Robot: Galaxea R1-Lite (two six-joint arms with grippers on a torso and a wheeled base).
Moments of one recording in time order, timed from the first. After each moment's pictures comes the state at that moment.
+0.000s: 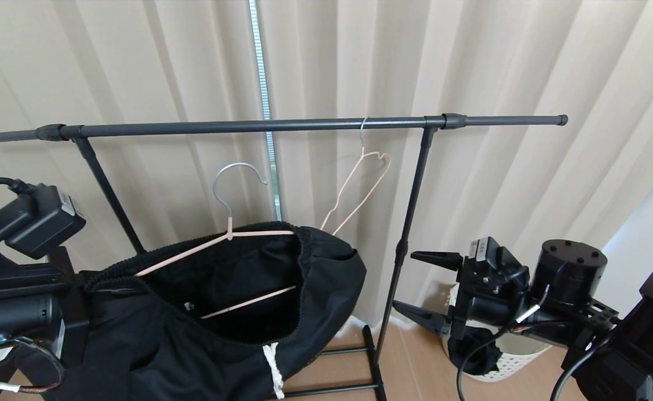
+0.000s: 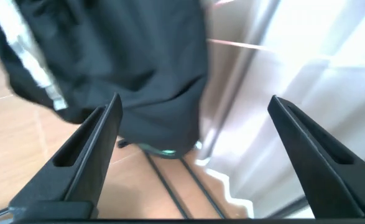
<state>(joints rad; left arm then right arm) -0.10 1.22 -0.71 0.08 -0.53 0.49 0.34 2.01 -0.41 -1.41 0.67 -0.23</state>
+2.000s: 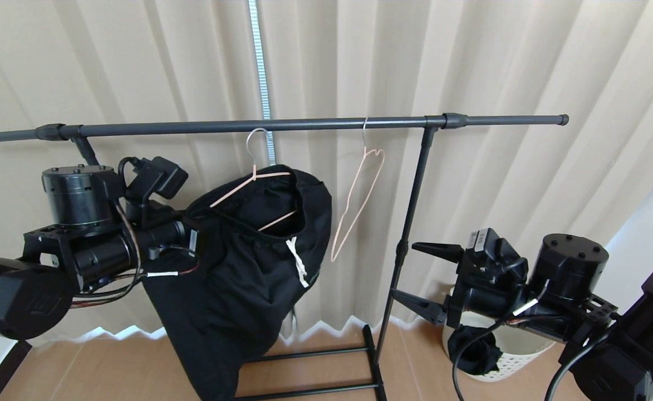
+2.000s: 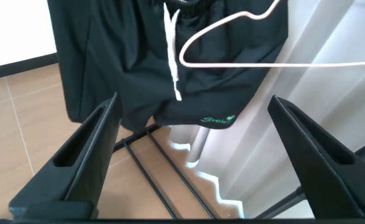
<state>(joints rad) -0.17 1.76 -0.75 -0.74 -0.23 0.26 0.35 2.00 -0.44 -1.41 0.62 -0.21</state>
